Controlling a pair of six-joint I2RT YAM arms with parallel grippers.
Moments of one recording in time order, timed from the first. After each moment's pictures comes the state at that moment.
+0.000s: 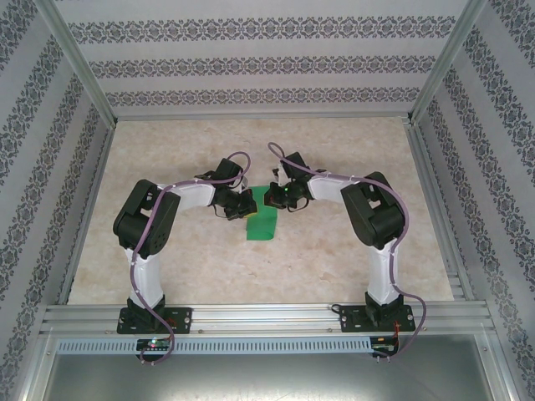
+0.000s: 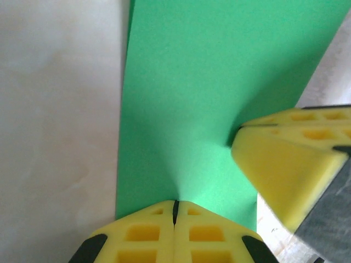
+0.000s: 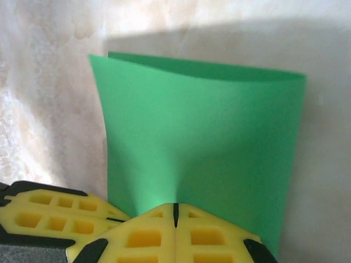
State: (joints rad) left arm -0.43 1.98 1.14 -0.33 0.50 -0.73; right arm 0.48 2.05 1.25 -0.25 -0.52 0.60
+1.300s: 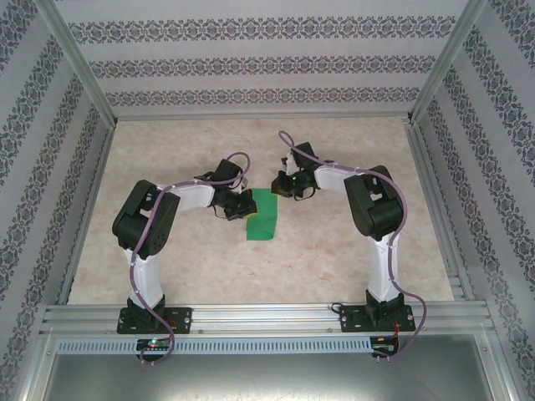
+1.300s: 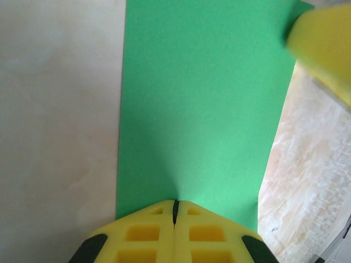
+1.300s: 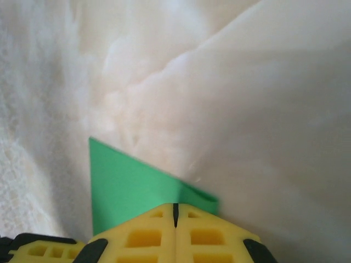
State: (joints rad) left arm -0.43 1.97 1.12 -0.30 0.50 -0.73; right arm 0.36 2.13 1.36 -0.26 -0.55 0.57
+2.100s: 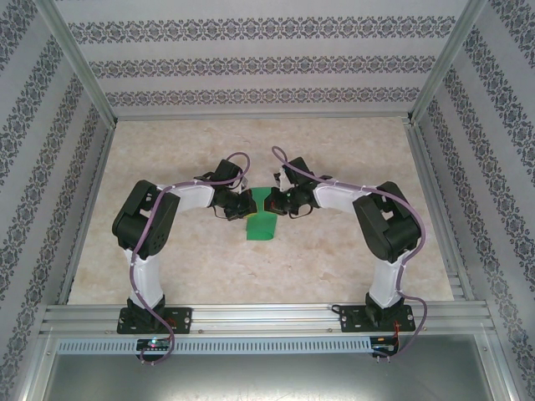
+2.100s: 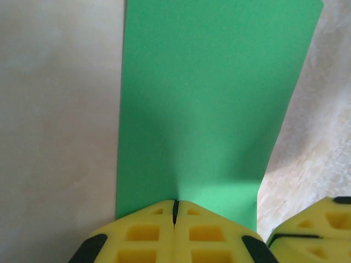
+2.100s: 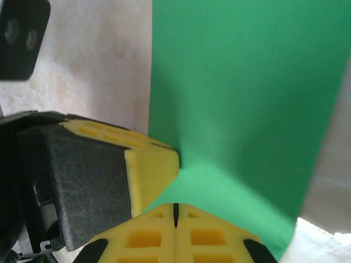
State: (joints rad) left arm -0.43 1.97 1.11 -0.30 0.50 -0.73; right arm 0.53 1.89 1.12 -0.23 -0.55 0.69
